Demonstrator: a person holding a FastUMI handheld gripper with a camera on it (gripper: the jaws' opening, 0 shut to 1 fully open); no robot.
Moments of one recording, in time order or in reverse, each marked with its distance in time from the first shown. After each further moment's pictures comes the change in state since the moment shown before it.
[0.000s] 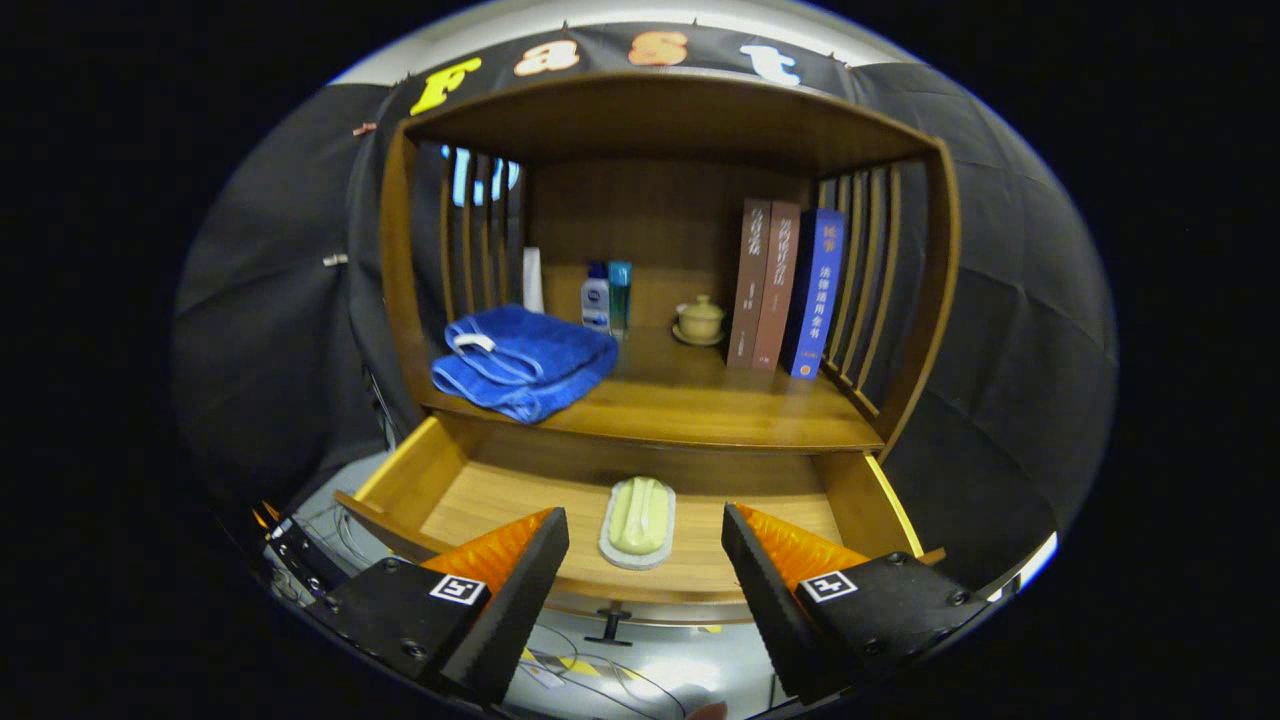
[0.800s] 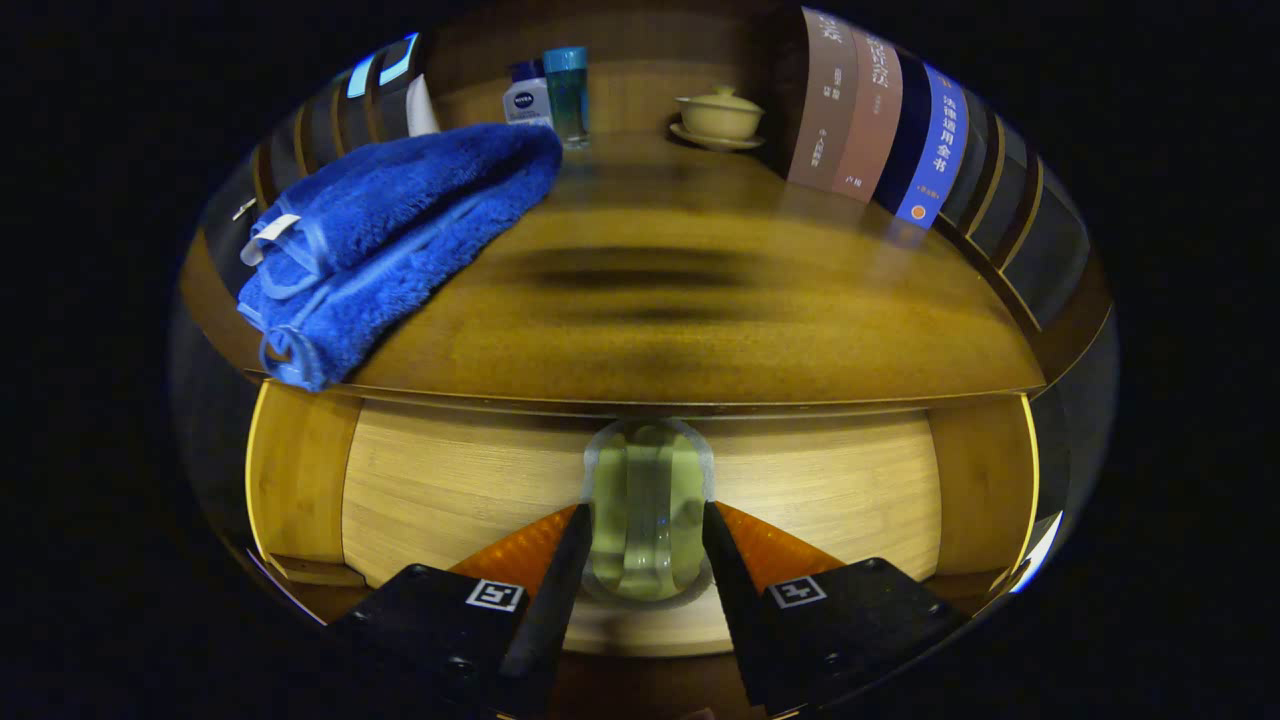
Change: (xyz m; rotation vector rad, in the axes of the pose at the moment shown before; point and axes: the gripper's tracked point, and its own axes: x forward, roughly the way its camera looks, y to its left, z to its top) arm 0.163 0.002 -0.085 0.099 0.508 -0.060
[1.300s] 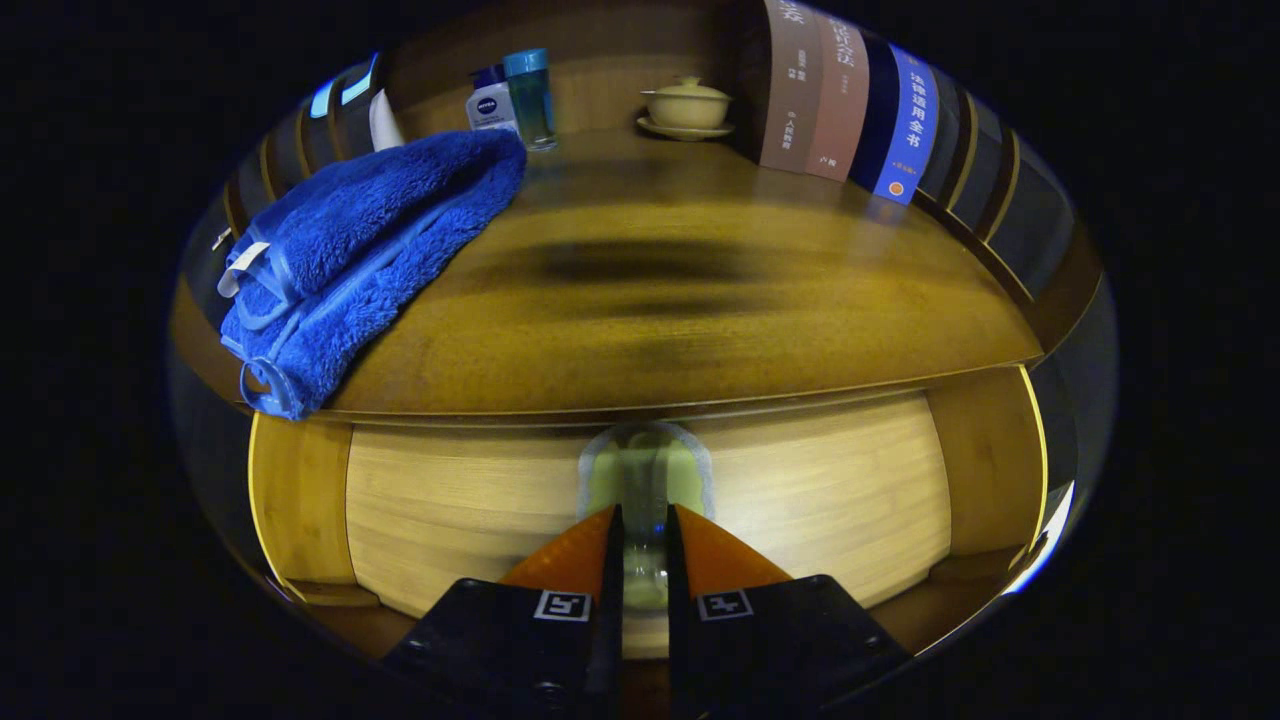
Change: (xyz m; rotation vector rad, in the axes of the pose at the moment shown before) arm -0.008 -0.004 -0.001 0.092 0.011 -0.021
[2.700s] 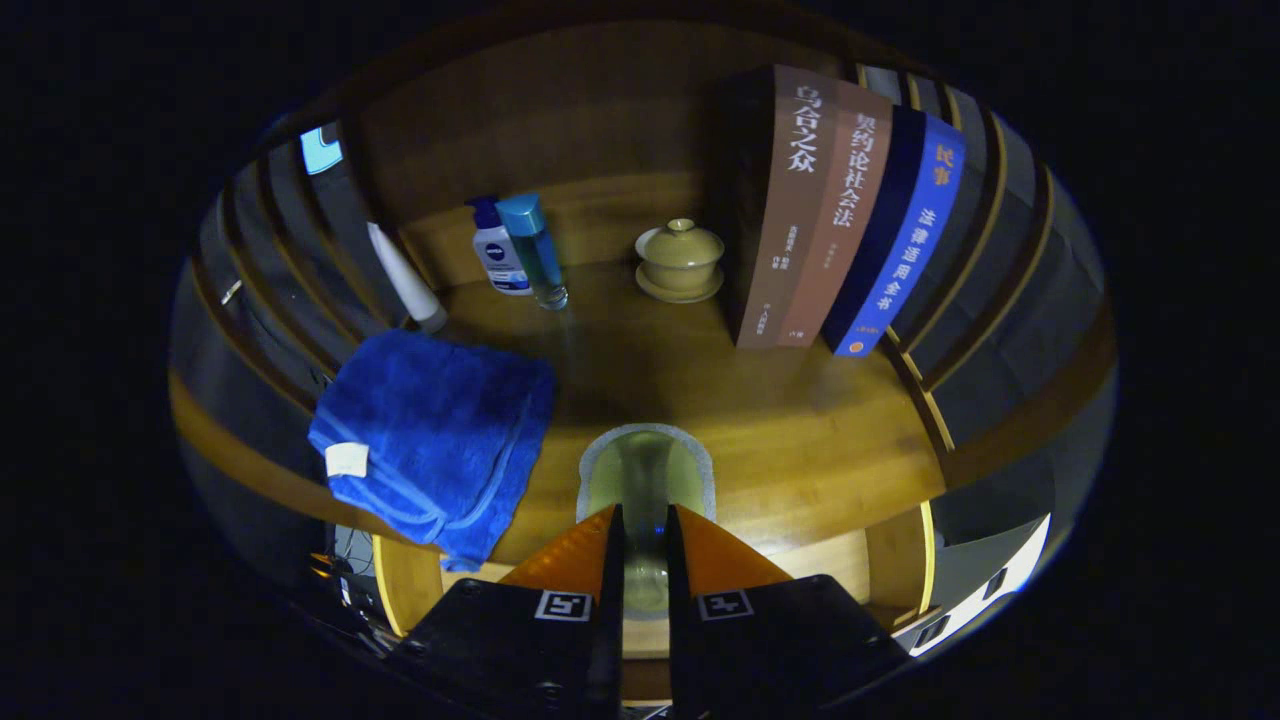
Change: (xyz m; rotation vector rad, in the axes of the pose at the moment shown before) arm -0.078 0.000 0.154 0.013 -0.086 0.028
